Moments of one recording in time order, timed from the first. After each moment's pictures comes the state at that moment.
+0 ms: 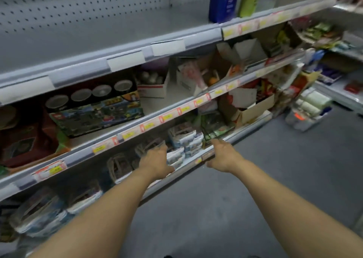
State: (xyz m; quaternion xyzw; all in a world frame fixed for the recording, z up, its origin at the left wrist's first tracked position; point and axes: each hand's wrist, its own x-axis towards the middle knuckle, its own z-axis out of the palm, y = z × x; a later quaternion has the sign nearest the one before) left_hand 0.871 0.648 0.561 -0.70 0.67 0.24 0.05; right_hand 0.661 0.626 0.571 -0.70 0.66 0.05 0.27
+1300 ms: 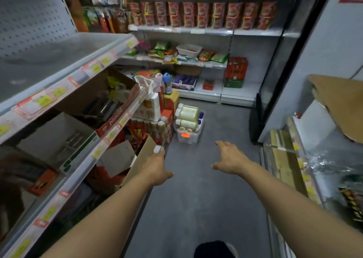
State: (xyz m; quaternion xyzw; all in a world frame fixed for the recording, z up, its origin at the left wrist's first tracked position) left_hand 0.266 0.275 0.589 -0.45 0.86 0.24 0.08; right_hand 0.077 0.407 0.609 -0.43 0.87 -0.05 0.23
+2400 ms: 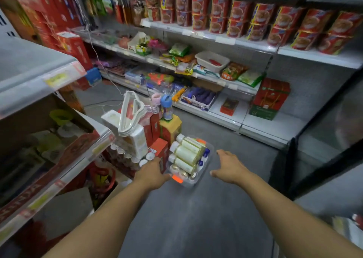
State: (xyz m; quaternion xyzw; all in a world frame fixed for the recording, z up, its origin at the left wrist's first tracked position) left_hand -0.114 -0.029 0.533 -0.56 0.77 0.31 0.04; right_hand -0.332 0.069 0.580 -0.49 0.82 -0.04 0.27
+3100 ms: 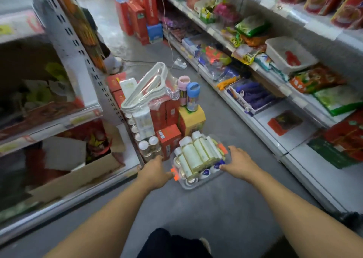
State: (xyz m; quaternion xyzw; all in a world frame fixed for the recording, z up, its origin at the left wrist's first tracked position) left_hand -0.290 -0.096 0.461 -0.74 0.57 0.36 0.02; right_hand -0.545 -0.136 0.493 -0.63 0.70 0.05 0.33
